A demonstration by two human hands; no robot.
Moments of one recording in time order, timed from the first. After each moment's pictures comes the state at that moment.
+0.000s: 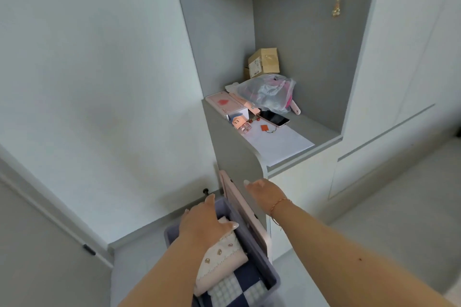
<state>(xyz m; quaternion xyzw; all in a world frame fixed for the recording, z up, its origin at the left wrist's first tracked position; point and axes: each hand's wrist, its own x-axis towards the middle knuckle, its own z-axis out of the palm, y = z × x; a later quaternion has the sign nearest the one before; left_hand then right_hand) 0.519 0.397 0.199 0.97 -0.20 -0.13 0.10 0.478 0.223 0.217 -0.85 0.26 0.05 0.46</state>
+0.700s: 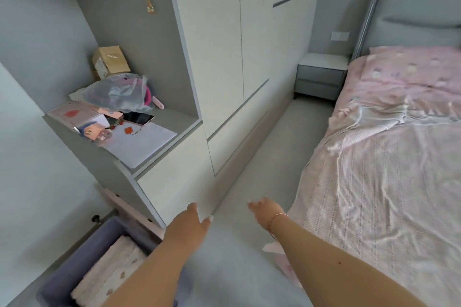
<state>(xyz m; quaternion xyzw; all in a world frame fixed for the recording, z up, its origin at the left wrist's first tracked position) 0.342 0.209 0.165 0.89 -0.37 -0.24 0.12 0.200 0.063 0.135 -0.73 0.51 0.02 0.45</state>
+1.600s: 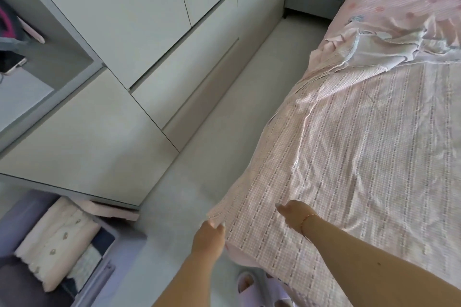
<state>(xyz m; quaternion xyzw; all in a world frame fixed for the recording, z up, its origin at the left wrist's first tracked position) 0.153 -0.011 -0.035 0.87 -0.12 -0.45 0.13 -0.007 -0.170 -0.041 -0.66 0.56 0.27 0.43</state>
